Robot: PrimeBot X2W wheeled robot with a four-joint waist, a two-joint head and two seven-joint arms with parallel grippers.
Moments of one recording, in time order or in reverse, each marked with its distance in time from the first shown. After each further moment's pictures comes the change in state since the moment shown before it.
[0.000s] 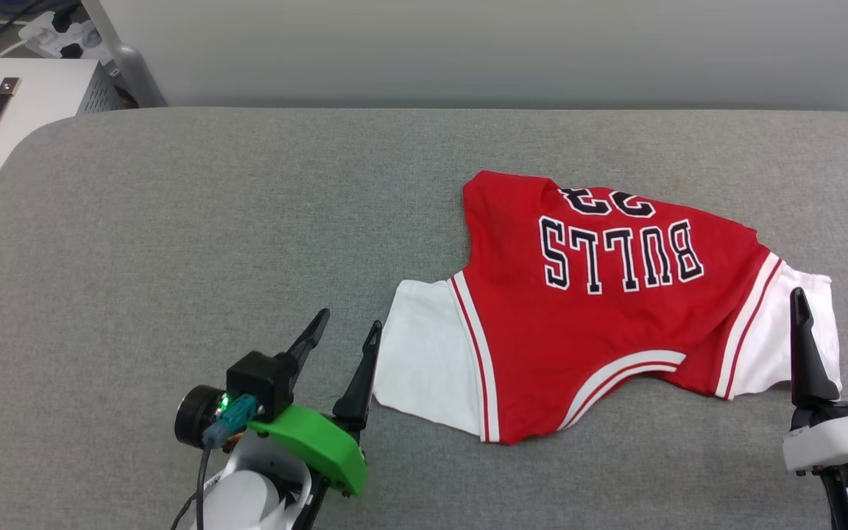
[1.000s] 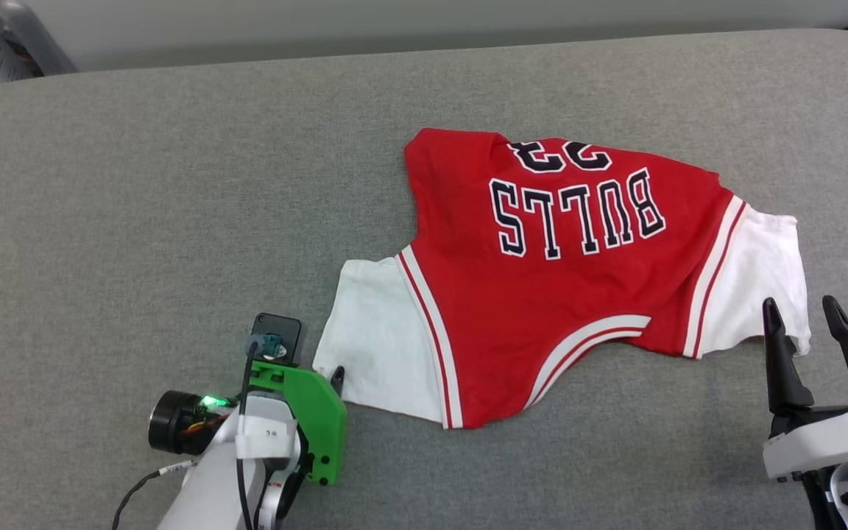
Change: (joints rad) left arm -0.059 0.051 -0.009 0.077 0.026 0.098 0.299; right arm -0.022 -0.006 0.039 0.062 -0.016 0.000 -0.024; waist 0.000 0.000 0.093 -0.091
